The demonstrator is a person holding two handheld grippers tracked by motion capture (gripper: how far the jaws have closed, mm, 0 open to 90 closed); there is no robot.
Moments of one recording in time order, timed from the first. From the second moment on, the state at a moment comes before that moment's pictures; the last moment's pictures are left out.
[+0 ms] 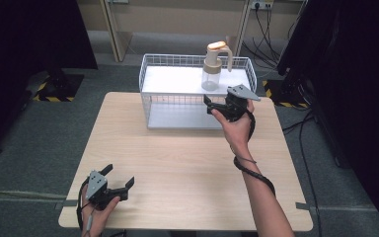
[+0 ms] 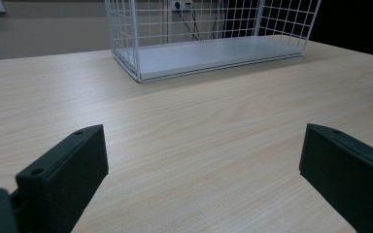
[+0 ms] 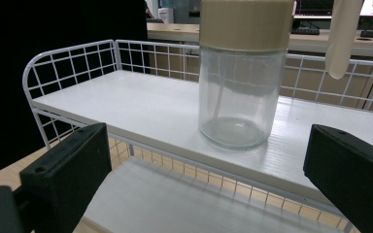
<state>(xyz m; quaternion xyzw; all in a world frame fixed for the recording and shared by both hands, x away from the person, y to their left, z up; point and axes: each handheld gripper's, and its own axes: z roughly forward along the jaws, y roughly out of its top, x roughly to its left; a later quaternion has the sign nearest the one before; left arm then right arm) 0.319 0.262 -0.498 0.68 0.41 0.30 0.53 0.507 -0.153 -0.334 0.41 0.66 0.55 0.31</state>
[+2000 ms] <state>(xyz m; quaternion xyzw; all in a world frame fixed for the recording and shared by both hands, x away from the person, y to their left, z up) 0.318 0.261 -0.498 0.68 0.41 0.31 0.53 0.432 -0.205 -0.412 0.42 0.68 0.51 0.32</state>
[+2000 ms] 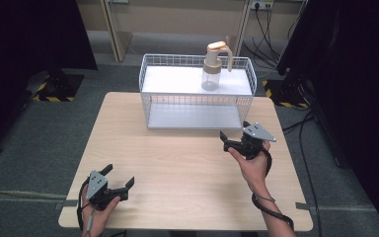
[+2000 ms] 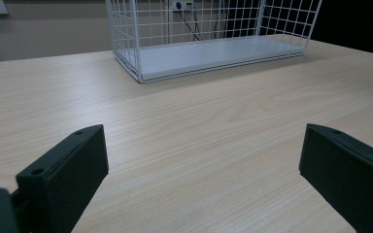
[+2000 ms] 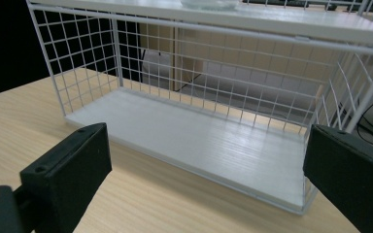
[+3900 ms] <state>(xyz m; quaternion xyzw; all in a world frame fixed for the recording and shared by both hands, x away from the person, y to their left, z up) 0.318 0.260 -0.498 0.68 0.41 0.31 0.53 0.381 -0.245 -0.490 0.47 0.67 0.49 0.29</state>
